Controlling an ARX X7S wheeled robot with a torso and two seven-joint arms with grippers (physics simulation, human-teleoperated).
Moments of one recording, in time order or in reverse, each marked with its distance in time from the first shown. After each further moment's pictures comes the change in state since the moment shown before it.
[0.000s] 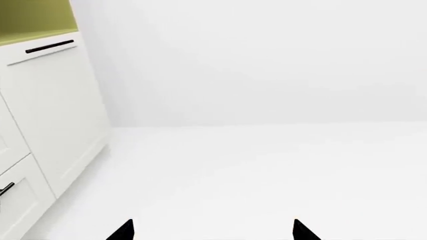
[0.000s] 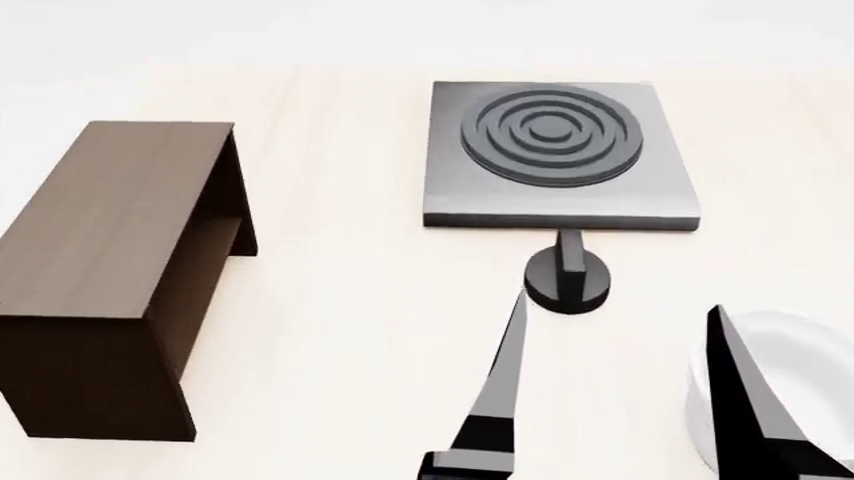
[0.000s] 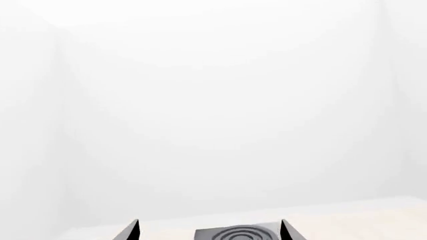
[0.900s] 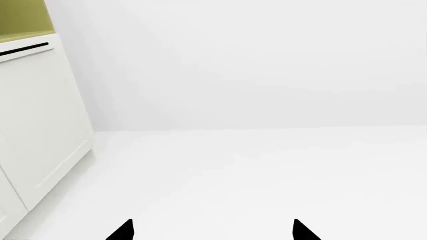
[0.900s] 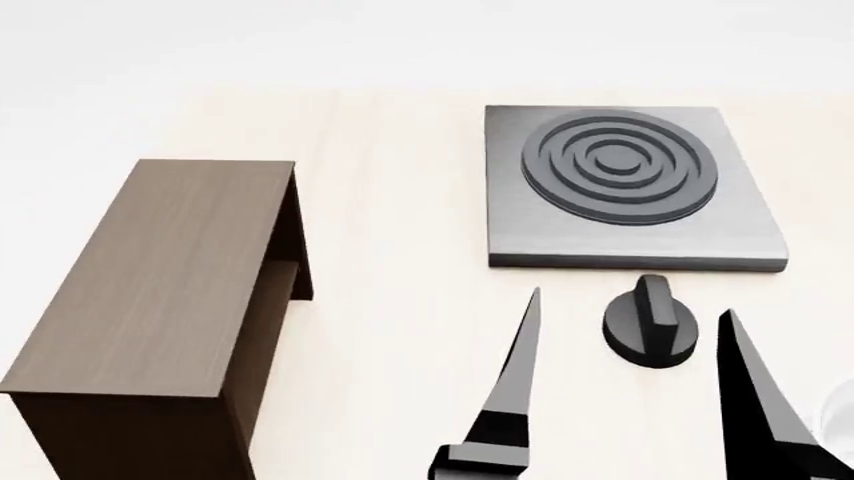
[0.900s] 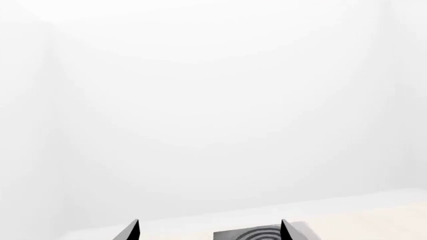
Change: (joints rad) left arm -0.001 -0.012 0.013 -0.008 -0.005 0.009 -0.006; right arm 0.014 0.026 -0.021 0.011 0.029 -0.042 0.042
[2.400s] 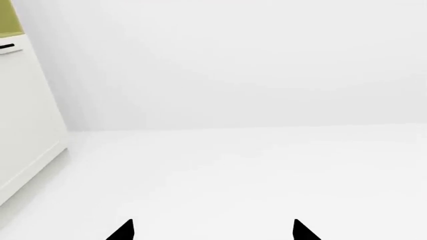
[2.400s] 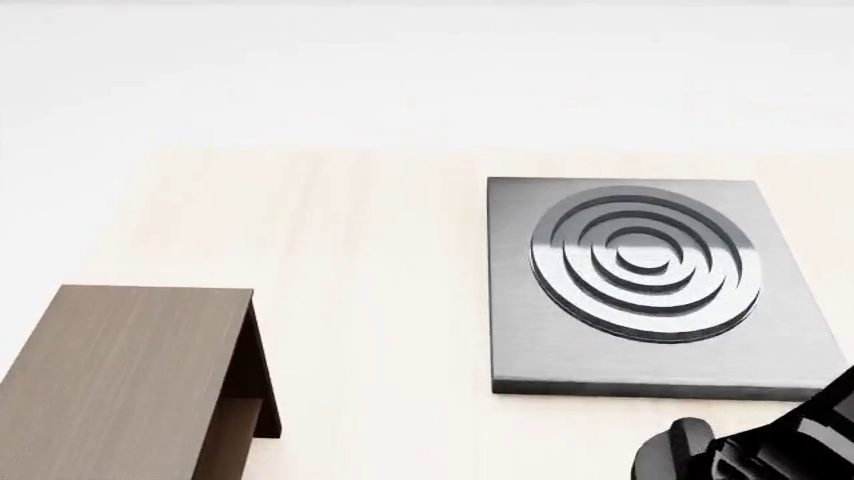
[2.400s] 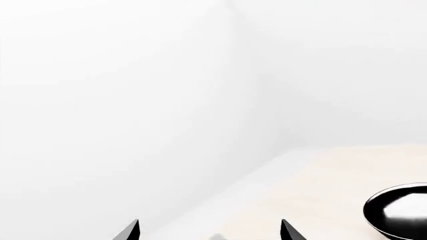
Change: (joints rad) left arm -0.001 -0.006 0.008 -0.010 -0.004 0.008 0.000; right arm -0.202 0.173 0.233 -0.036 0.100 -0.250 0.426
